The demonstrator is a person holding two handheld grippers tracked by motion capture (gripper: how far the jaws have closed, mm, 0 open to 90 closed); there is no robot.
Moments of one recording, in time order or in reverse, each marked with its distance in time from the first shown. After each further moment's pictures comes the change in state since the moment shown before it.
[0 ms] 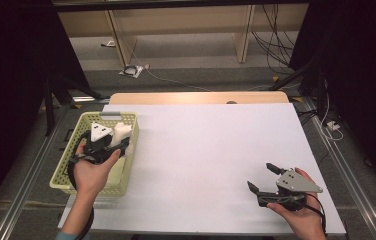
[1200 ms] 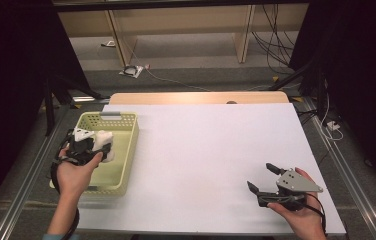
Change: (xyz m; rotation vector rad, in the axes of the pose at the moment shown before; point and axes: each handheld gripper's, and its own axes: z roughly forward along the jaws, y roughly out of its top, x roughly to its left) left arm 0.051 -0.025 0.001 0.112 0.086 -0.064; right arm 0.000 0.000 0.000 -0.002 0.008 0.007
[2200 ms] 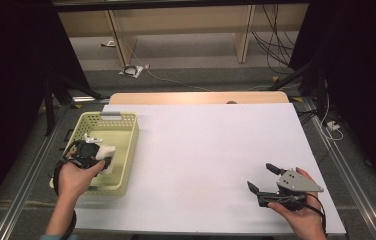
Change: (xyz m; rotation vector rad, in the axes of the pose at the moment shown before) left arm 0.004 -0.015 0.019 0.246 -0.002 0.080; right arm 0.000 0.000 -0.001 0.001 0.005 0.007
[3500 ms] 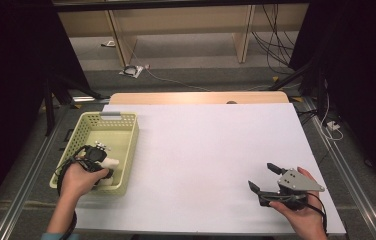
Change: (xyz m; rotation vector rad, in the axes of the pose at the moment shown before) left arm -0.005 -0.009 0.023 0.250 -0.047 0.097; right arm -0.002 0.000 -0.001 0.003 -0.006 0.005
